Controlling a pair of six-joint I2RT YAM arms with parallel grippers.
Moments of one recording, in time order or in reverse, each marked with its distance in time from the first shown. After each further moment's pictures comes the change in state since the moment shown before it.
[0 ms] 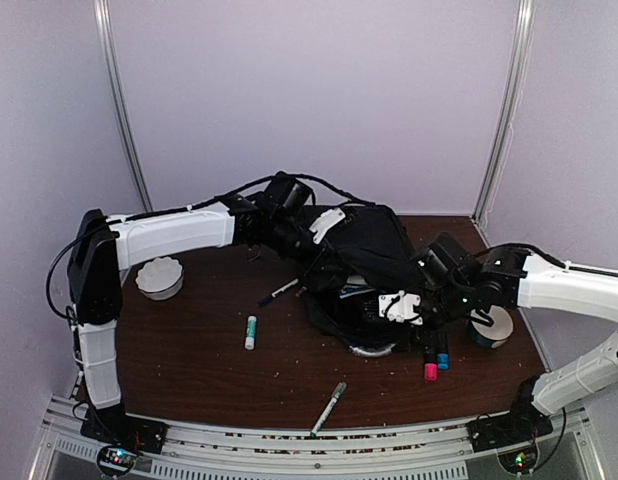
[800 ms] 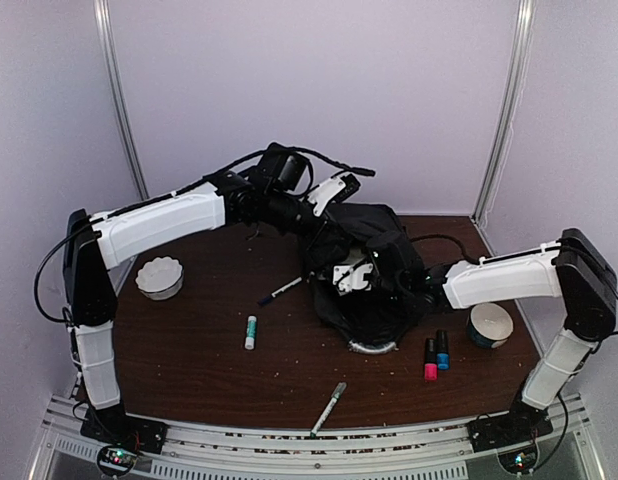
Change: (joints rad) left arm -0.011 -0.029 0.148 -0.060 -0.102 0.011; right arm -0.023 0.421 0.032 0.864 0.605 -0.399
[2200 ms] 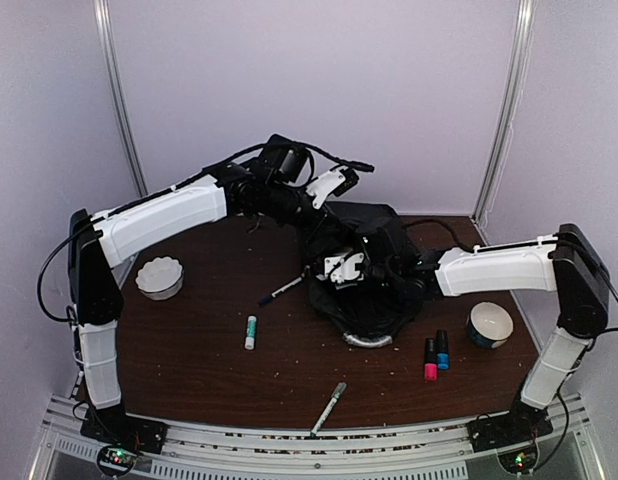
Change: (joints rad) left arm -0.003 0.030 0.099 -0.088 -0.094 0.035; right arm 0.003 0.034 0.138 -0.126 -0.013 -0.050
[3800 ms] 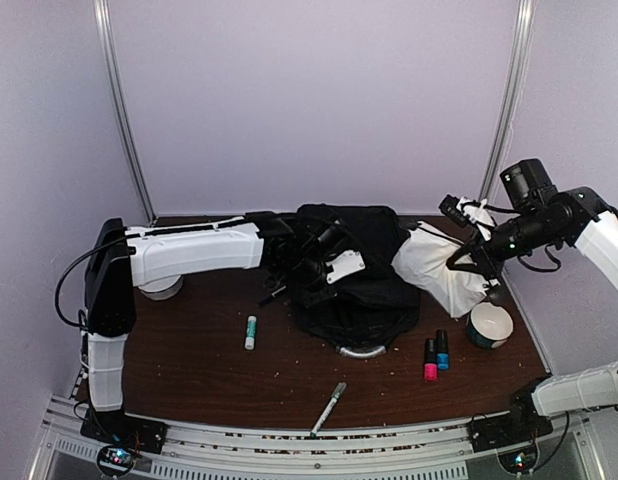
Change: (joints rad) left arm -0.161 0.068 -0.177 -0.119 -0.385 0.175; right arm -0.497 -0.576 0.180 -1.116 -0.897 0.641
